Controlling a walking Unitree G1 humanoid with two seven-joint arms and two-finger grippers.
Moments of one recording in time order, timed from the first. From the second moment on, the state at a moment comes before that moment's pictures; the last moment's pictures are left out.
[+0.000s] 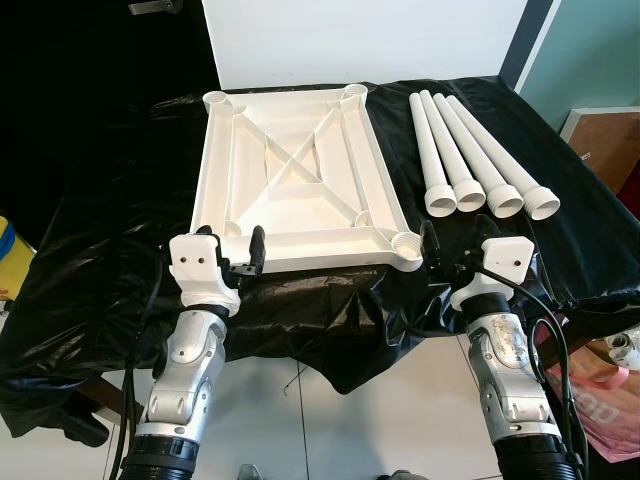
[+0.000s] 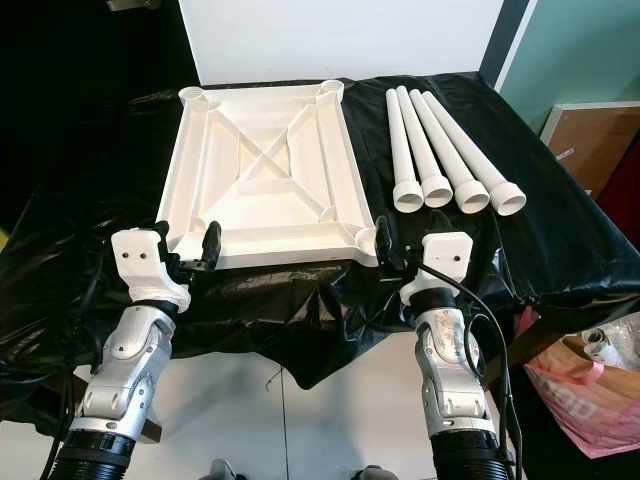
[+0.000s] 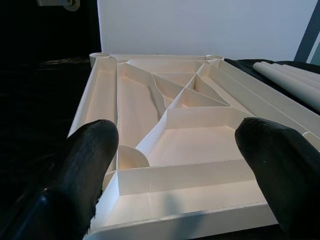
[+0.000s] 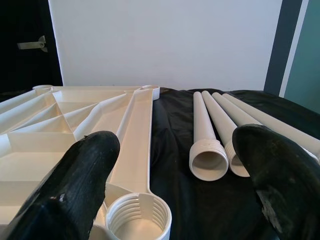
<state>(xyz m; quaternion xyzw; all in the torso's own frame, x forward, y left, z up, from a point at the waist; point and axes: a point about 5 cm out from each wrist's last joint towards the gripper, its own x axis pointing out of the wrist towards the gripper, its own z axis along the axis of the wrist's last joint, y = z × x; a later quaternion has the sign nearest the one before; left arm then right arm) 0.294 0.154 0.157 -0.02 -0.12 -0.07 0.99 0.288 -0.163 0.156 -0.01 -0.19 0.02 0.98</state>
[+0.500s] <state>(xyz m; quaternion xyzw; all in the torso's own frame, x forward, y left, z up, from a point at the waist) 0.296 0.150 0.160 -0.03 -0.12 -0.08 0.99 0.289 -0.164 0.159 -0.01 -0.19 0.03 0.98</state>
